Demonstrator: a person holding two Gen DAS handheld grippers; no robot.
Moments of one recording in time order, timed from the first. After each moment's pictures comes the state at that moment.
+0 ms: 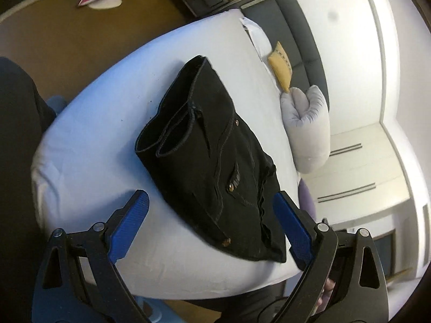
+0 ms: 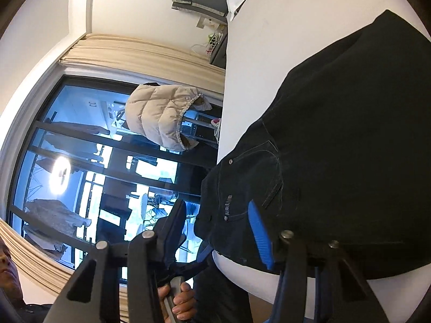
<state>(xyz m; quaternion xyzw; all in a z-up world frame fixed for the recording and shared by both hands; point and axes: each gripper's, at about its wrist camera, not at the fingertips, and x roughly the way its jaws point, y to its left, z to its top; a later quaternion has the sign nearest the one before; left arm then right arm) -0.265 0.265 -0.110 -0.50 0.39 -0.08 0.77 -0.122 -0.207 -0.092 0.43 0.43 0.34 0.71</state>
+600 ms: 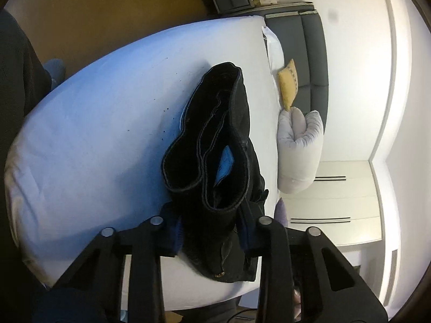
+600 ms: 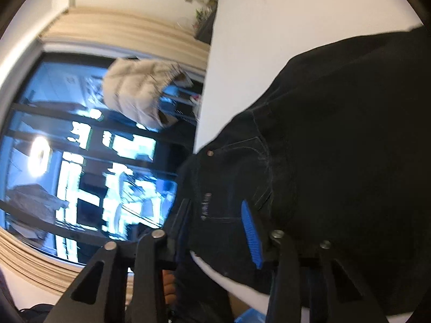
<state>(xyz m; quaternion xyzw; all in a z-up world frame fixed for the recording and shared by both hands) -0.235 0.293 -0.155 -0.60 0.38 -0.07 0.71 -0.061 -0.168 -0.101 0.34 0.53 0.33 0.70</state>
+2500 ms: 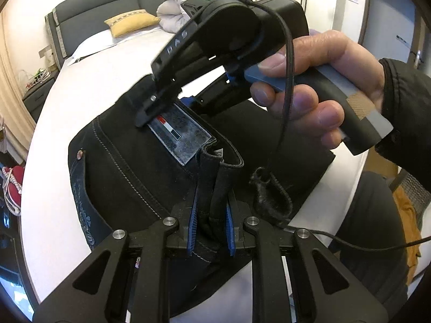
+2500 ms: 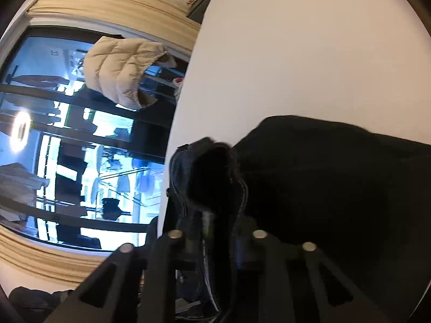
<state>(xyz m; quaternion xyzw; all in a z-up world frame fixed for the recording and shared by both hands) -0.195 -0.144 -0.035 0.12 0.40 -0.26 0.87 0.008 -0.212 -0.097 0.27 0.56 0.33 0.71</state>
